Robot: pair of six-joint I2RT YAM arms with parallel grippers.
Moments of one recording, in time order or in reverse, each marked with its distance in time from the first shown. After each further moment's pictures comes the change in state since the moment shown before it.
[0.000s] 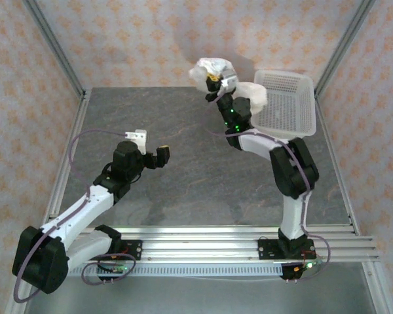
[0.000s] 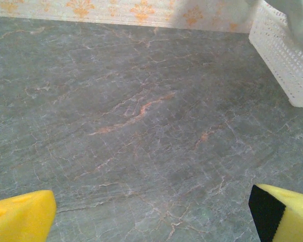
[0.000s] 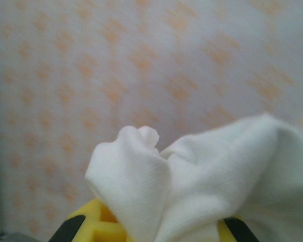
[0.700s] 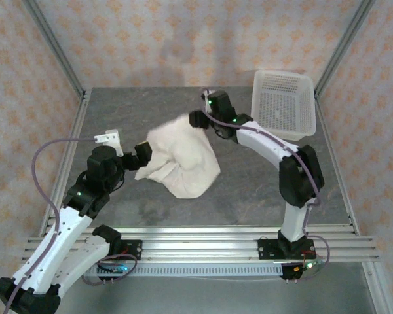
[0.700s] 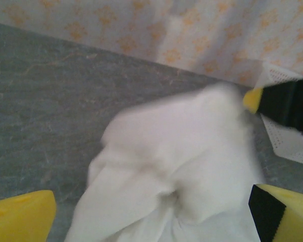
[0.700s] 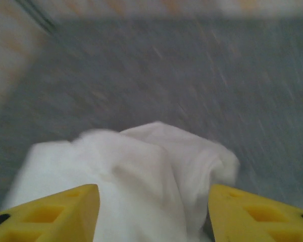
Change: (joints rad) left arm 0.000 -0.306 0.180 -0.460 -0.144 -0.179; right arm 0.076 -0.043 0.164 -1.278 -0.067 0.408
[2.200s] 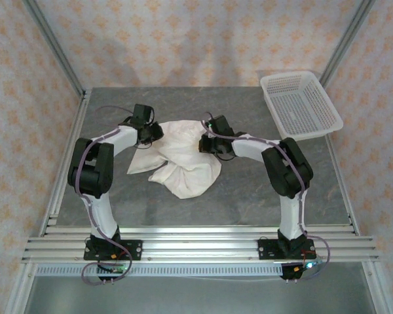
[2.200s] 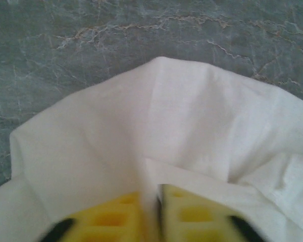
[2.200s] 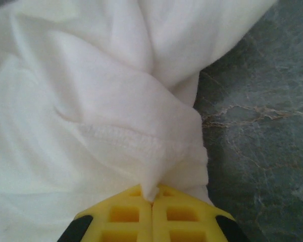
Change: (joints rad) left arm 0.205 1.183 0.497 0.170 0.311 -0.141; right arm -0.016 0.094 -0.233 0.159 -0.176 0.155
